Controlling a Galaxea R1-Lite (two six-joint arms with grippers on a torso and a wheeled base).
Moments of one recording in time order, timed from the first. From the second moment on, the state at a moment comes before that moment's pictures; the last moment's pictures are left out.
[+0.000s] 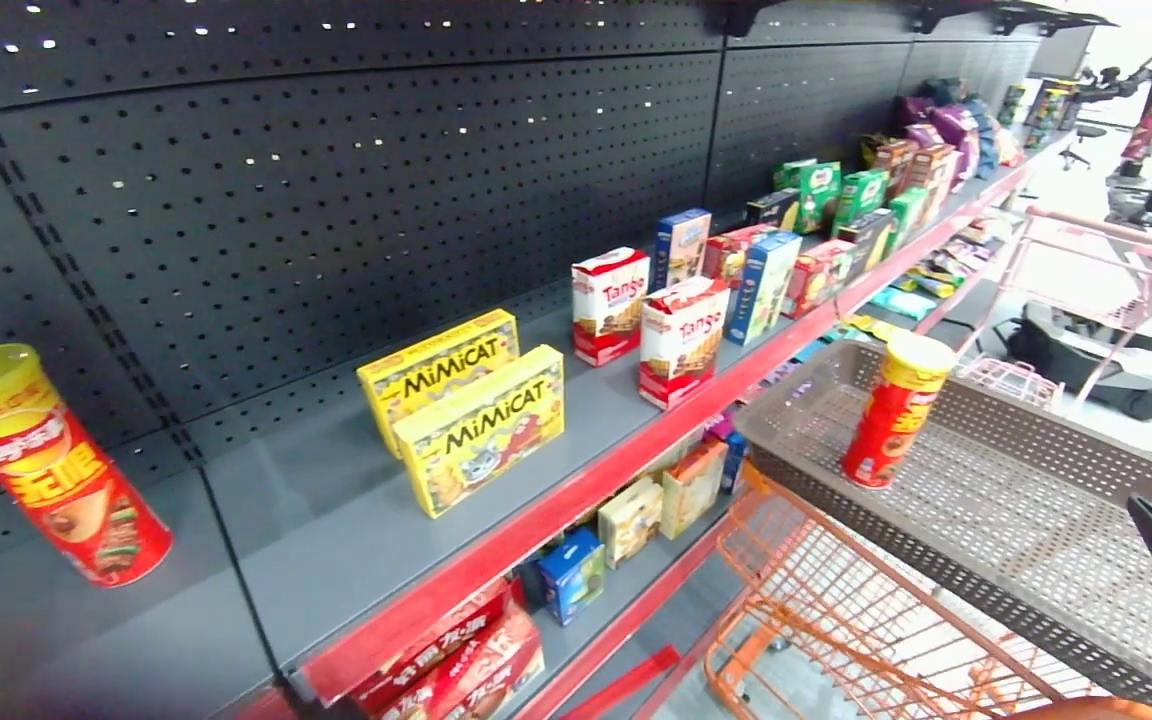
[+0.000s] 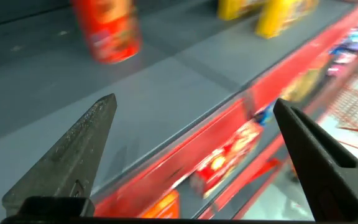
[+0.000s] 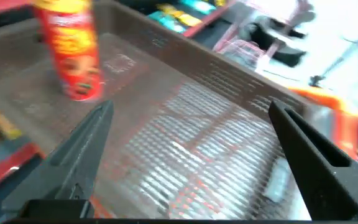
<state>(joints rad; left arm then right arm) 0.00 0.00 0.00 0.00 0.01 0.00 -0.38 1.51 0.00 -1.51 0.10 -0.17</state>
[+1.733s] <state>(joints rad) 0.00 0.00 0.00 0.00 0.01 0.00 -0.07 1.95 -0.40 -1.57 0.03 -0.08</state>
